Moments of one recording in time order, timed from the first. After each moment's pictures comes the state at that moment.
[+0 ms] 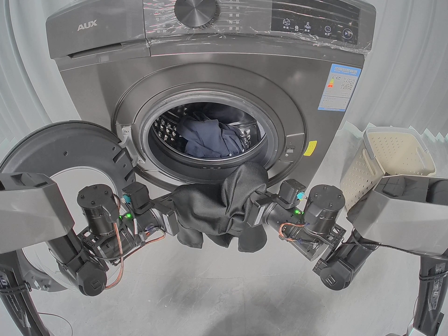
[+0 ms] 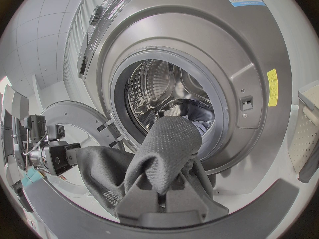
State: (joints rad) left arm -0.43 2.04 -0.48 -1.55 -0.18 -0.09; right arm 0.67 2.25 -0.80 -1.54 -0.07 0.23
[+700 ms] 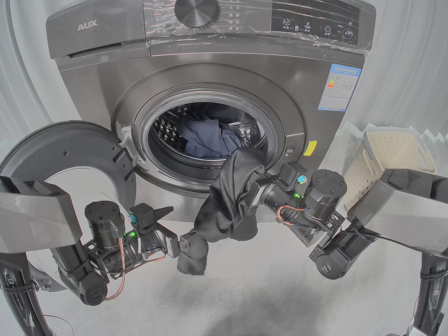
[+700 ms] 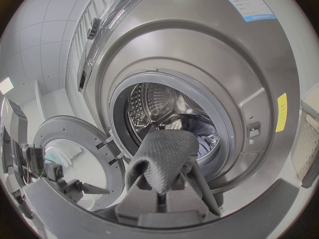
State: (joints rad) left arm -0.43 2.10 -0.39 -1.55 -0.24 -0.05; right arm 0.66 2.25 -0.90 -1.53 -0.08 0.23
